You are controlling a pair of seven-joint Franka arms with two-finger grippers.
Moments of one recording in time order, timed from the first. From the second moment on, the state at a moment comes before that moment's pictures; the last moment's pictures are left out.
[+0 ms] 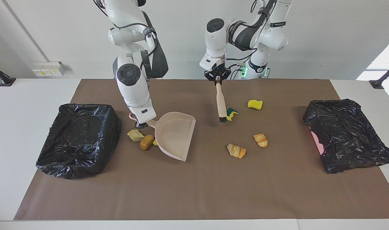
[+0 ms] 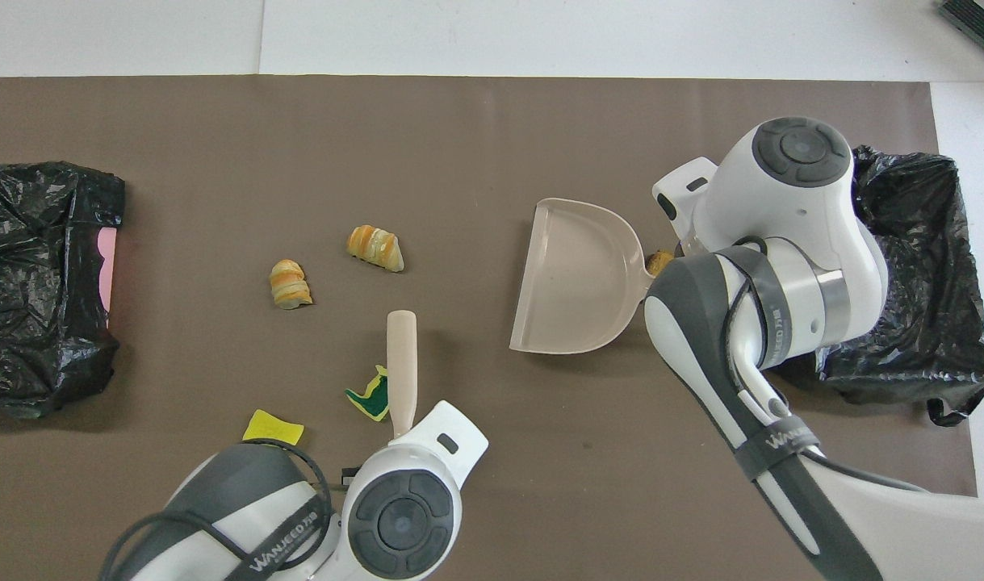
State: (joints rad) left arm -0.82 -0.17 0.01 -2.26 0.08 1.97 -0.81; right arm 0.41 0.24 -0.17 -1.77 0.00 1.82 -1.08
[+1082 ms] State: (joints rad) left arm -0.37 0.18 0.01 -1.90 0.28 2.12 0.19; right arm 0.61 0.18 -0.16 -1.94 -0.01 2.00 -0.88
